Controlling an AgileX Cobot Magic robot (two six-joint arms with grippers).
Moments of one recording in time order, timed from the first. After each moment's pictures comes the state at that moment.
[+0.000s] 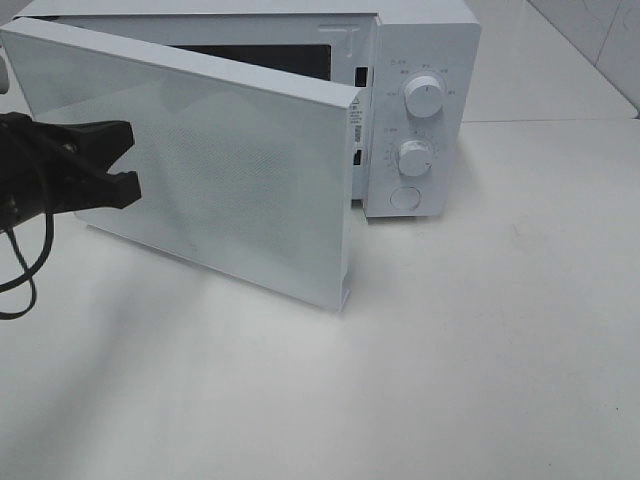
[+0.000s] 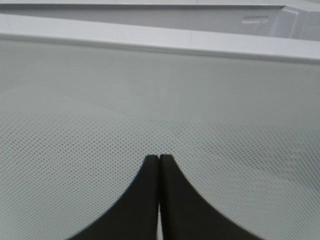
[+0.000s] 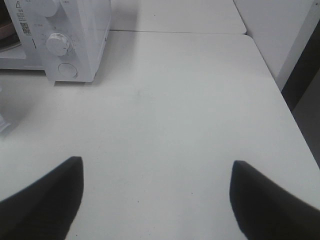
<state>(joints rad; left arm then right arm) -0.38 1.55 -0.44 0.18 -0.87 -0.16 0.04 0.00 -0.50 -0.09 0.97 0.05</state>
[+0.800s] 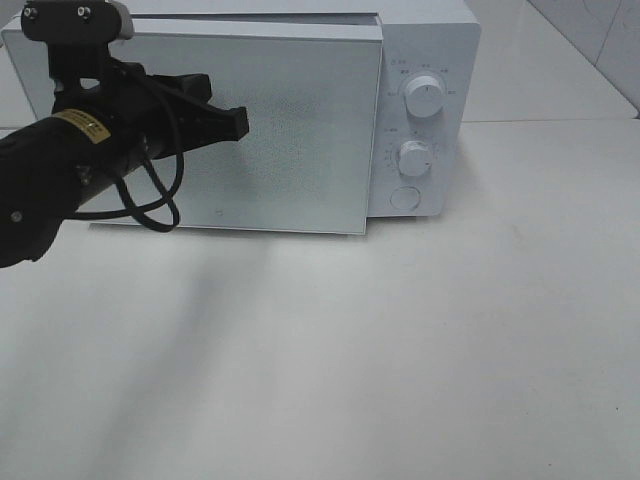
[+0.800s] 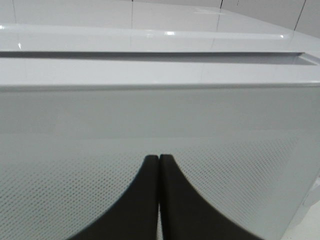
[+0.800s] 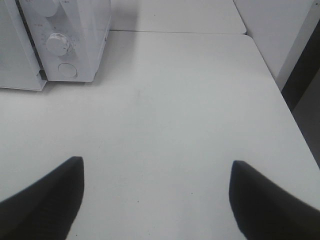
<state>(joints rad) -0.62 1.74 -0.75 -0.28 -0.79 0.08 0.04 0.00 -0.50 -0.09 0.97 0.05</state>
